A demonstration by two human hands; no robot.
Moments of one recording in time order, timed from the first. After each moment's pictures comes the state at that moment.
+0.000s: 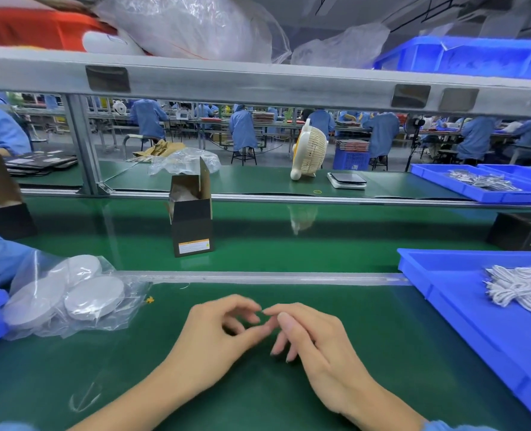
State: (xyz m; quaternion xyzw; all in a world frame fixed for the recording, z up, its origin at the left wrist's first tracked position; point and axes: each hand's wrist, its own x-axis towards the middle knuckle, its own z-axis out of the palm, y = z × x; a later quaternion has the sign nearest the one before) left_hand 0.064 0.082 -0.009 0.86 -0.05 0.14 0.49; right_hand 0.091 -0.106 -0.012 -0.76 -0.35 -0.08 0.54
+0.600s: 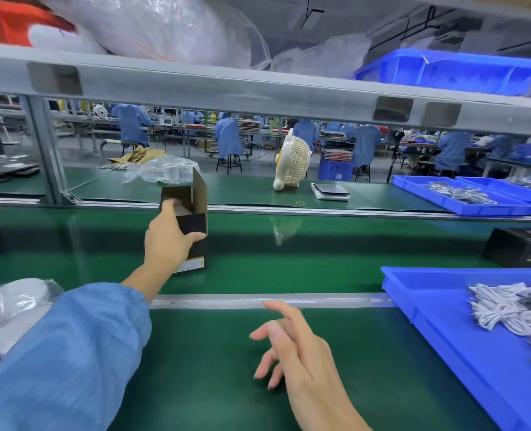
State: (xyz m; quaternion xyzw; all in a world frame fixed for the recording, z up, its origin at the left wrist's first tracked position) left_hand 0.271 0.161 0.028 0.87 0.15 0.34 0.33; right_hand 0.115 -0.110 -0.017 -0.75 -0.27 -0.03 0.60
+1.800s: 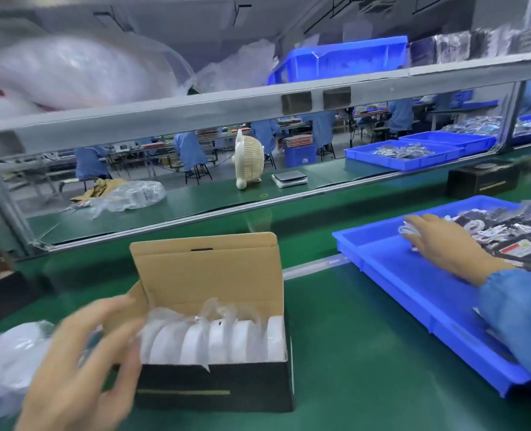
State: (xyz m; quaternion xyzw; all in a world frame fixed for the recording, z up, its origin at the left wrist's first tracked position) left_hand 0.022 0.127 0.035 0.86 -0.13 0.46 0.15; right_hand 0.201 -0.378 0.038 -0.98 0.01 -0.21 -0.01
